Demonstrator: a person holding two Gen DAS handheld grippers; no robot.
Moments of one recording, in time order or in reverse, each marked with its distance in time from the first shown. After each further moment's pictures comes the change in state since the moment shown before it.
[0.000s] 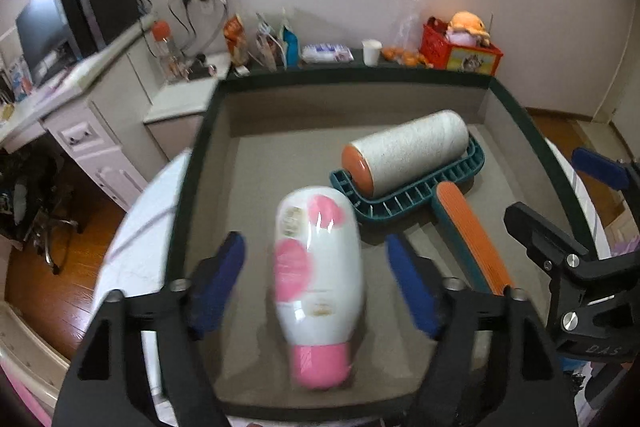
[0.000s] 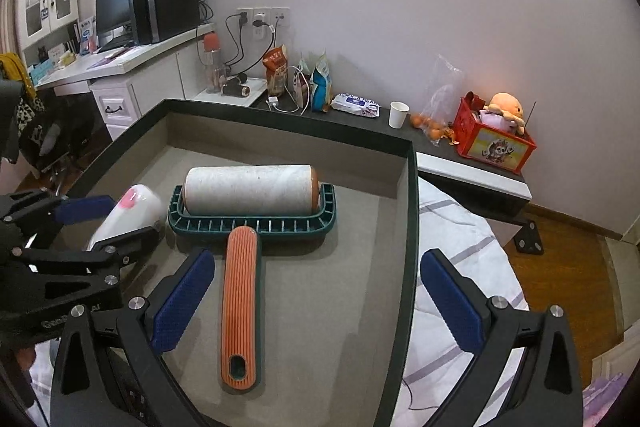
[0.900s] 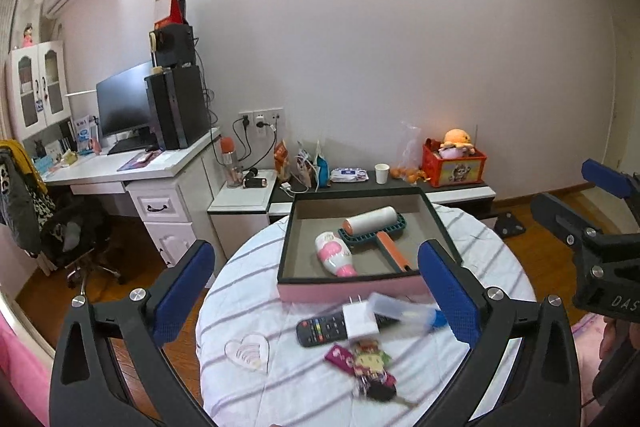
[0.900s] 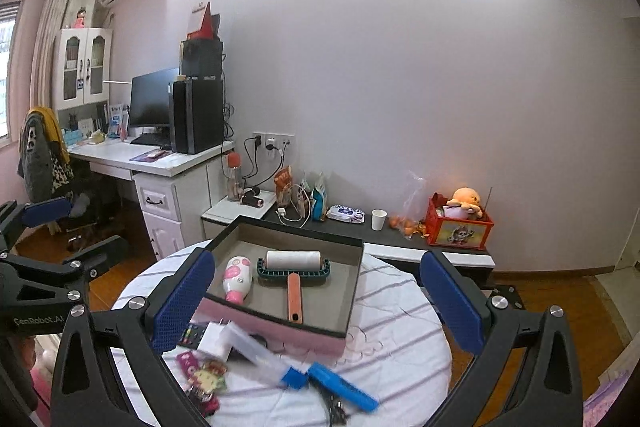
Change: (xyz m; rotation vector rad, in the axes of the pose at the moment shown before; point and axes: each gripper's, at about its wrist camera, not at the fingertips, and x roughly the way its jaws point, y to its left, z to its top) left arm -0.289 -0.014 -0.106 -0.035 -0.452 0.099; right arm -0.271 0.022 -0.053 0.015 -0.423 -0.022
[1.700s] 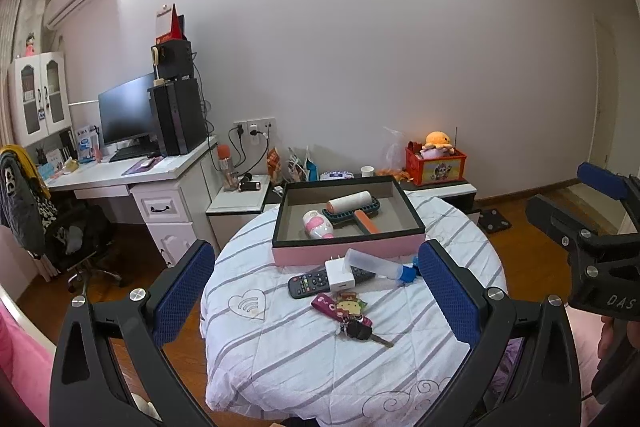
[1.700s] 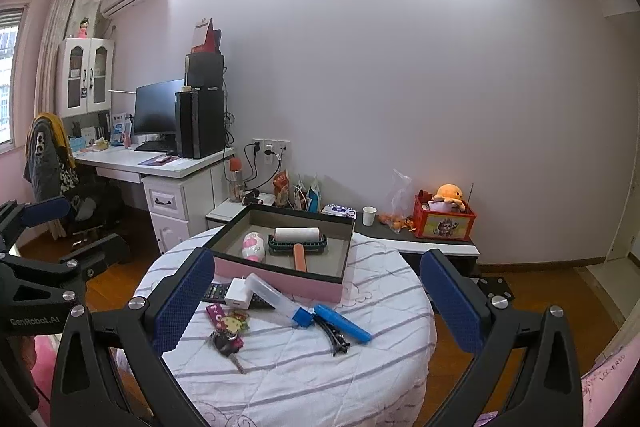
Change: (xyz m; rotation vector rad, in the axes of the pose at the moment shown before) left arm -0.096 -0.015 -0.047 0.022 -0.039 -0.024; right arm -0.100 0.012 -0.045 0.018 -0.029 -0.031
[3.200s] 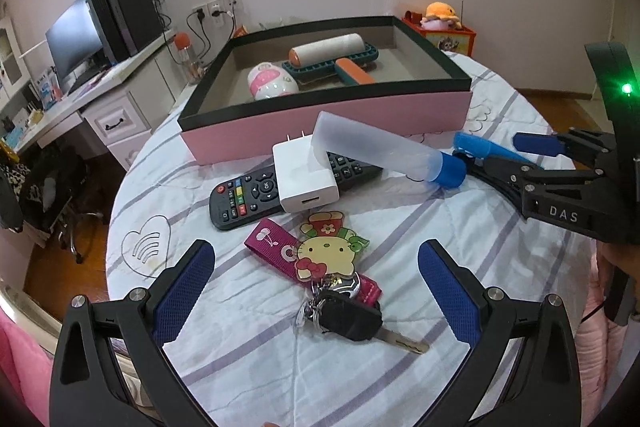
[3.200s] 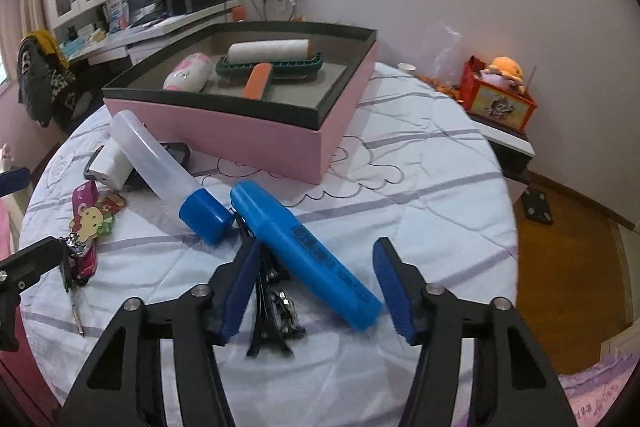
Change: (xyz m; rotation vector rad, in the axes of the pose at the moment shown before) left arm 0.215 -0.049 -0.088 0.071 0.442 -0.029; right arm 0.244 -0.061 -0.121 -0.055 0.526 0.182
